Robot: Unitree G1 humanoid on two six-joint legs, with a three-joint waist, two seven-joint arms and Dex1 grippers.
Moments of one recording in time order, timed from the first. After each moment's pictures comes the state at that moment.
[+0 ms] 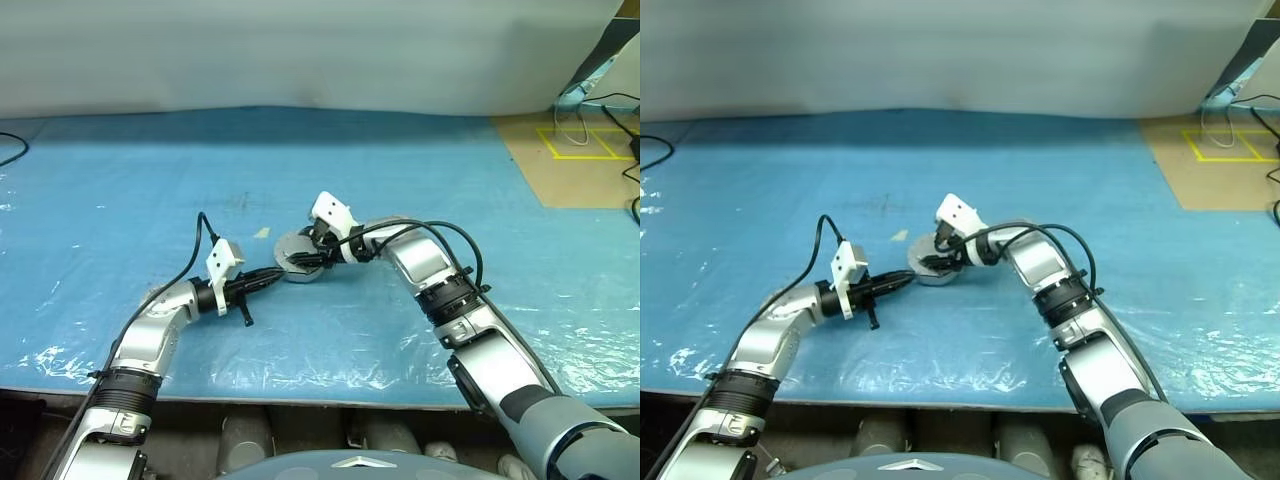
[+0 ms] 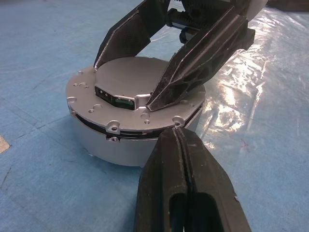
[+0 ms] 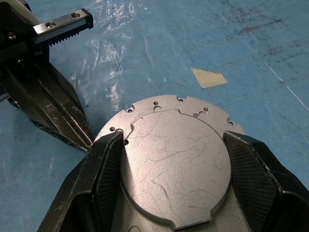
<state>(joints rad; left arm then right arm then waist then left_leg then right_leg) -0.23 0.42 -0.05 0.18 -0.33 0.09 -1.05 -0.78 -0.22 0.37 0.33 0.05 0.60 0.94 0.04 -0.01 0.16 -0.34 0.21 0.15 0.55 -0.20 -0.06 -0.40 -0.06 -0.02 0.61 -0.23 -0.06</state>
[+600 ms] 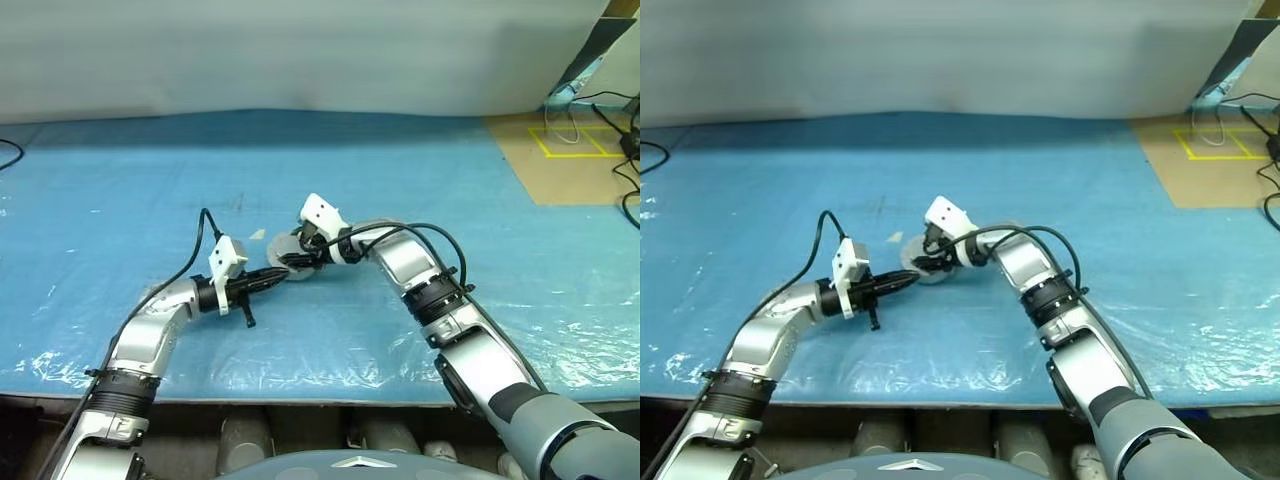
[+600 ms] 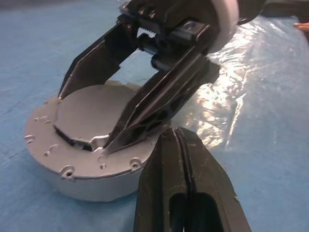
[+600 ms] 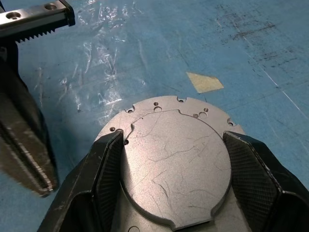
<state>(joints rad) -0.21 0.46 -0.05 0.04 -0.40 0.22 -1.07 -0.78 -0.16 0.37 0.42 0.00 0.50 0.88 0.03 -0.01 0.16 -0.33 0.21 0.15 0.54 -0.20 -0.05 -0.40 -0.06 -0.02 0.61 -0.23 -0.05</state>
